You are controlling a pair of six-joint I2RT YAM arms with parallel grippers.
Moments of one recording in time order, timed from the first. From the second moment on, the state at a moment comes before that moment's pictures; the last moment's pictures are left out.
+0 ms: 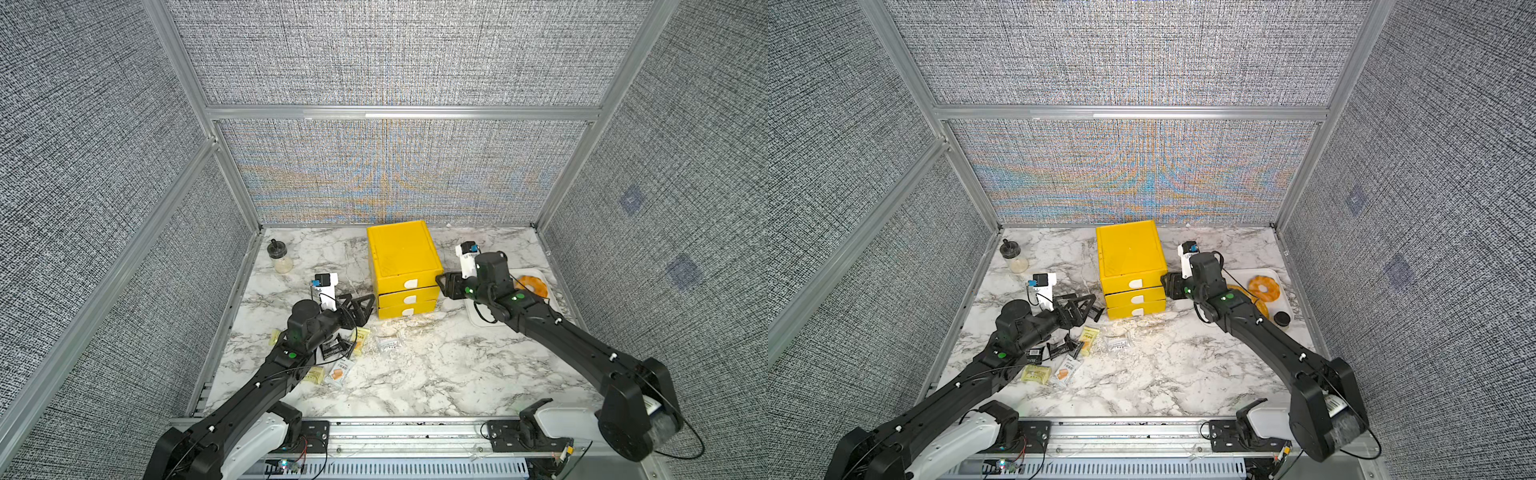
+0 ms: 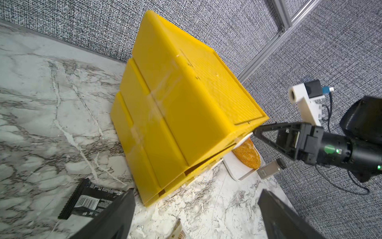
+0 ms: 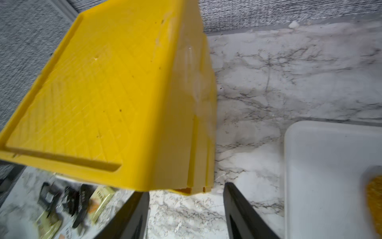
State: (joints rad) left arm -0.48 0.94 0.41 0.32 0.29 -0.58; right arm 0.44 1.35 0.97 -0.21 -0.04 0.34
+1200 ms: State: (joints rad) left arm -0.53 1.43 0.94 0.06 0.24 -0.67; right arm 0.71 1.33 0.97 -0.16 0.12 0.50
